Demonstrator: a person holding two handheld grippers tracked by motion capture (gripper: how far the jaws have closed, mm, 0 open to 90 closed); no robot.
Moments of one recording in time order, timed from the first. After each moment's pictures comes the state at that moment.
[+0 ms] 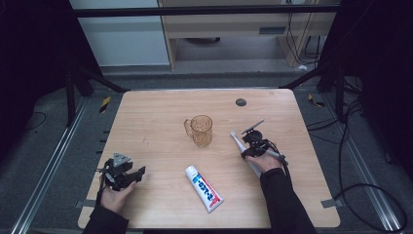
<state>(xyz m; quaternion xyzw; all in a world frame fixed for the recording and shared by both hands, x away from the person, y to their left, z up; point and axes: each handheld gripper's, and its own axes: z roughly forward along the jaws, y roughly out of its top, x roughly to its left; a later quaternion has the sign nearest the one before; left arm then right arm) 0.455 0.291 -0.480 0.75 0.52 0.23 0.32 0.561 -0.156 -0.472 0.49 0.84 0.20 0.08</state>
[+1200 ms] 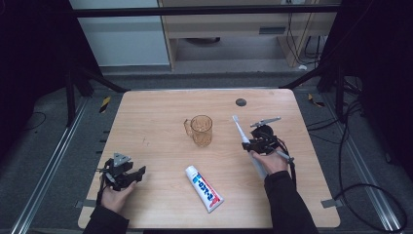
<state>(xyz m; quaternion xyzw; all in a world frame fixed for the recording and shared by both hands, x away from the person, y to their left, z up) 0.455 0.289 -0.479 0.75 0.52 0.23 0.32 0.533 -0.171 -0.423 0.49 0.80 0.33 0.13</state>
